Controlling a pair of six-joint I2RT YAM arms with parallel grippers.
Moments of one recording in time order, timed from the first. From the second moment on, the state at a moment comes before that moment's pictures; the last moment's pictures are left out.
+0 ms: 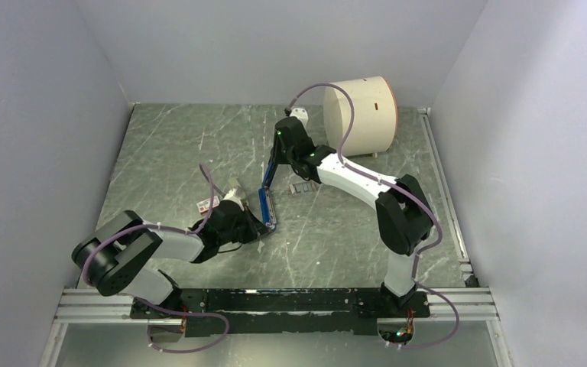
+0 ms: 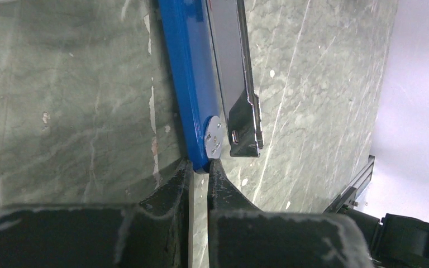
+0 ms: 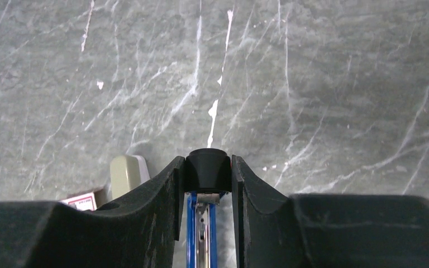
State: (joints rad) left arm -0.74 1.47 0.31 0.57 0.06 -1.03; right arm 0.72 1.85 1.43 -0.17 0.28 0.53
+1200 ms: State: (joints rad) left arm -0.71 1.50 0.30 0.61 0.19 -1.13; right arm 0.69 1.97 1.31 0.06 0.04 0.55
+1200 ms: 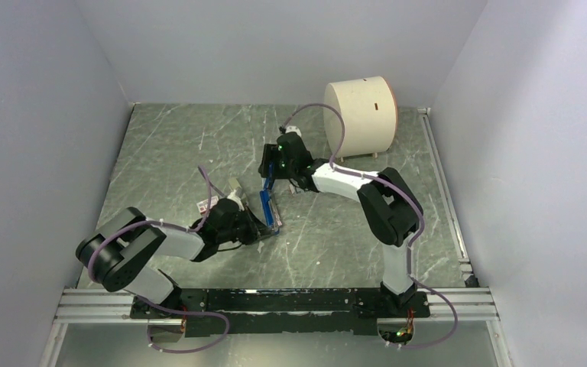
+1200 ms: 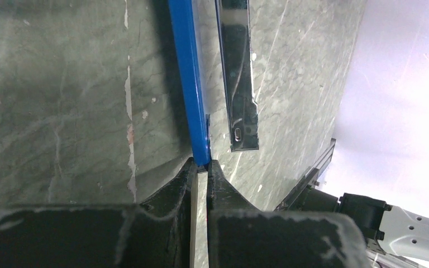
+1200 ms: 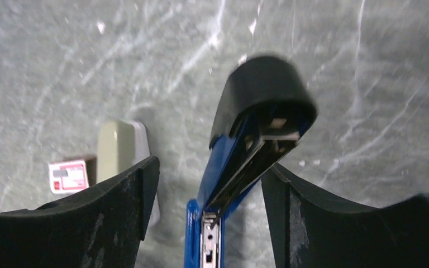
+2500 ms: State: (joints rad) left arm -0.70 1.33 0.28 0.38 0.13 -1.08; right arm 0.80 2.04 1.43 -0.11 0.35 0.51
